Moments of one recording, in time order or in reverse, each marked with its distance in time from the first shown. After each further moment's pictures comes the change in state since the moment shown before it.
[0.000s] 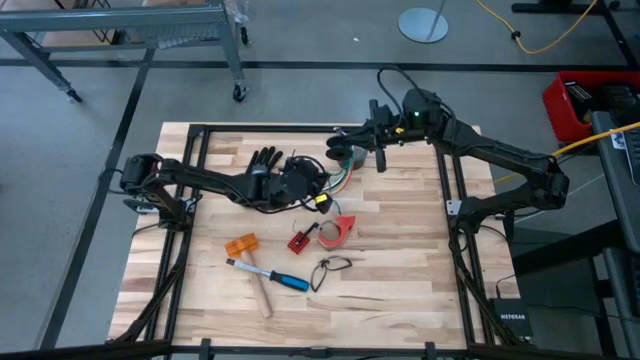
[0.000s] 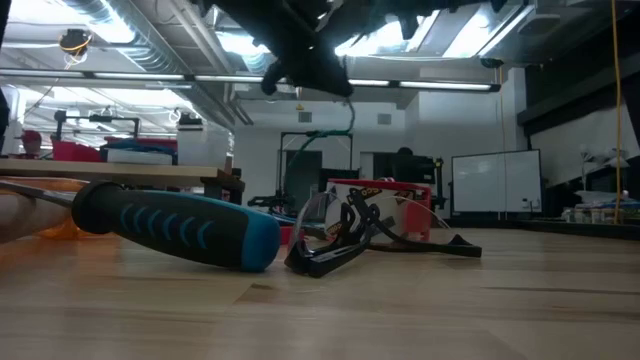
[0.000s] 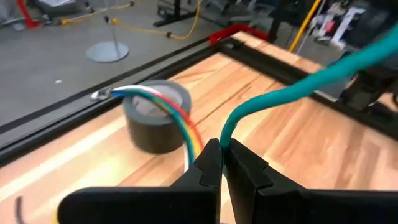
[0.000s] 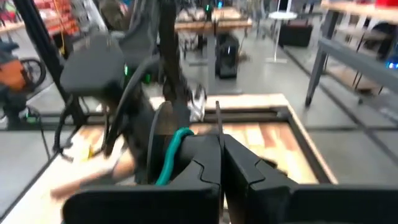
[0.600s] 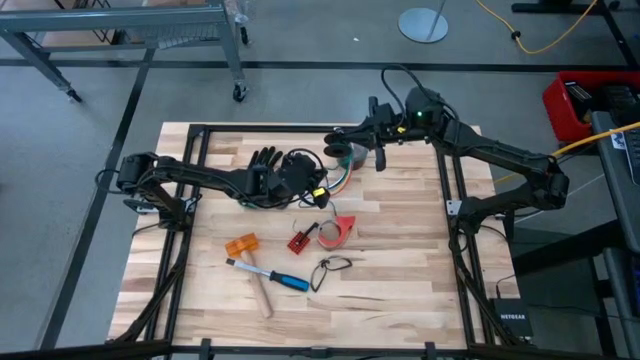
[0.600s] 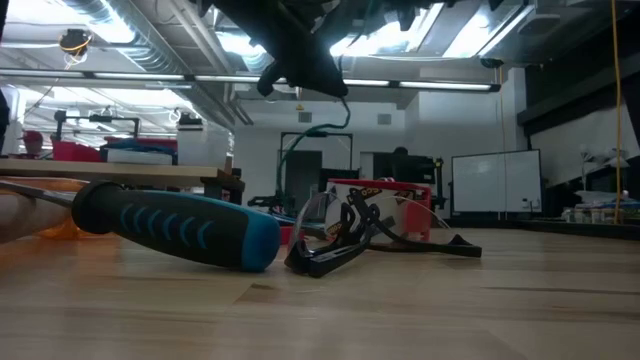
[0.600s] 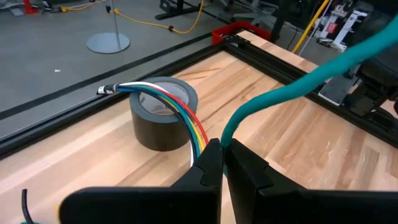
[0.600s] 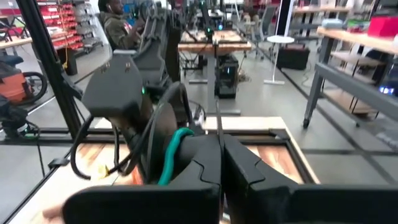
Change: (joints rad) left arm 0.028 -0.022 0.000 -0.033 0.039 -0.040; right arm 0.002 0.001 0.000 0.105 -0.001 0.022
